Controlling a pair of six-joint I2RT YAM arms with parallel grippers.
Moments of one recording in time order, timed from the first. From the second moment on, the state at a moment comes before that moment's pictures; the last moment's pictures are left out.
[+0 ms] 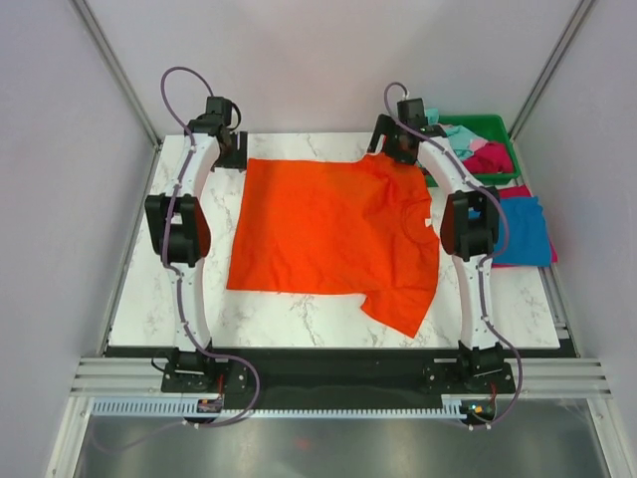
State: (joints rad) left arm -0.07 2.30 2.21 -0.88 -0.18 -0.02; right arm 0.21 2.46 2.27 -0.58 -0.03 0.49
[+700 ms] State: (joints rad) left arm -0.11 2.03 1.59 -0.51 0.15 -0.37; right arm 0.39 1.68 1.48 -0.37 -0.06 0.43
